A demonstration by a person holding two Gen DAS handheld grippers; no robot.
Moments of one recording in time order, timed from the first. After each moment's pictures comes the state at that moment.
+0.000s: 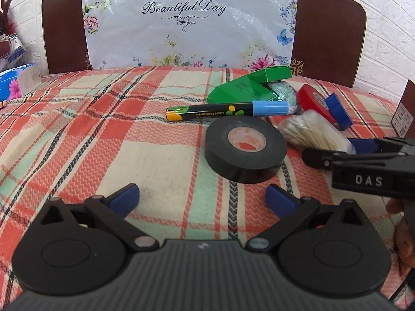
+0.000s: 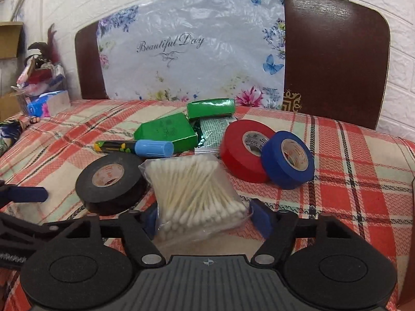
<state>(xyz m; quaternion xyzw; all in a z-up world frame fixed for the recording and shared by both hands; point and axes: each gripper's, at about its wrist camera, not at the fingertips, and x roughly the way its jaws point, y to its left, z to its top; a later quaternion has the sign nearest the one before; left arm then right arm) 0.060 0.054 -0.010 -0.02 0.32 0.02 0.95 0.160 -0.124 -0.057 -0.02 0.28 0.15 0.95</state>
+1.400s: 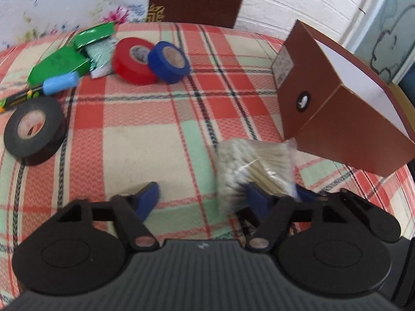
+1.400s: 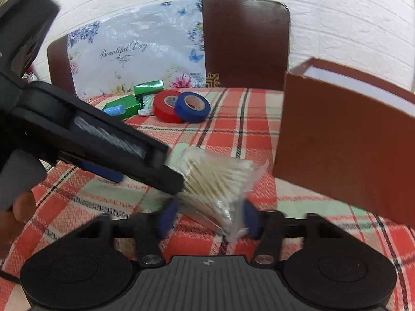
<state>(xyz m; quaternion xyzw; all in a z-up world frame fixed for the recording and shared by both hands) 0.064 -0.097 0.015 -0.03 0.45 -0.19 0.87 0.033 -0.201 -0.048 0.00 0.29 0.04 0.96</state>
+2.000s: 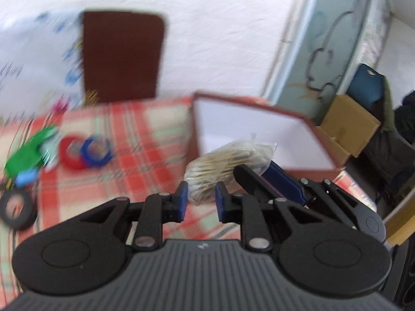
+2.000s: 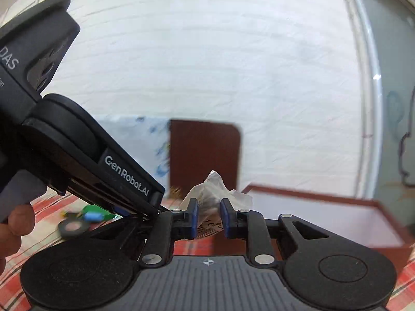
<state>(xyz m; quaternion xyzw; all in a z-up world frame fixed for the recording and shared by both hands) 0.016 -0.156 0.123 0.00 0.32 -0.30 0.90 -0.042 -0.225 0.037 -0.03 0.05 -0.06 1.00</state>
